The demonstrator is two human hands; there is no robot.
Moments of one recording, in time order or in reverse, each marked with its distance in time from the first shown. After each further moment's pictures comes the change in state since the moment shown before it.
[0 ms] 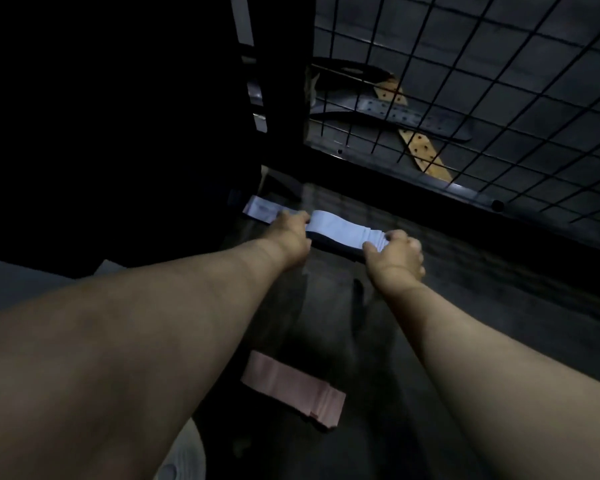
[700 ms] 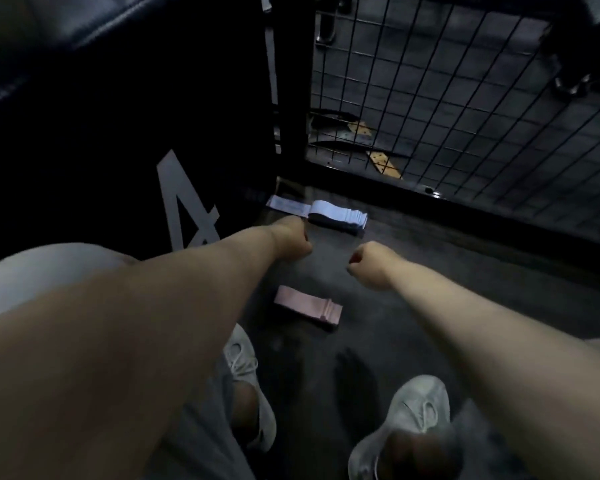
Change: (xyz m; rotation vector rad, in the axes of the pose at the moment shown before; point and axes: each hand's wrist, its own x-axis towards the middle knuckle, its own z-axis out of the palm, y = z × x) left_hand -0.266 0.017 -0.067 0.041 -0.070 0.127; right_hand -0.243 0.018 -0.110 -0.397 -0.319 -0.348
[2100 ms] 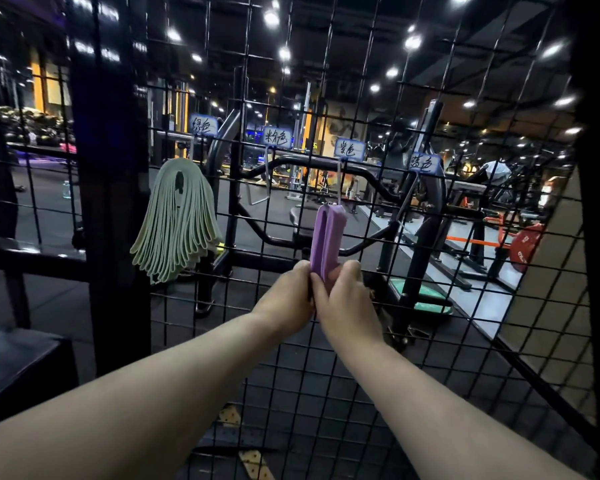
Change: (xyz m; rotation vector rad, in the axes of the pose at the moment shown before) left_hand 0.120 0.389 -0.291 -0.214 0.569 0.861; right_hand 0.022 0.006 -0.470 0.373 1.258 -0.280
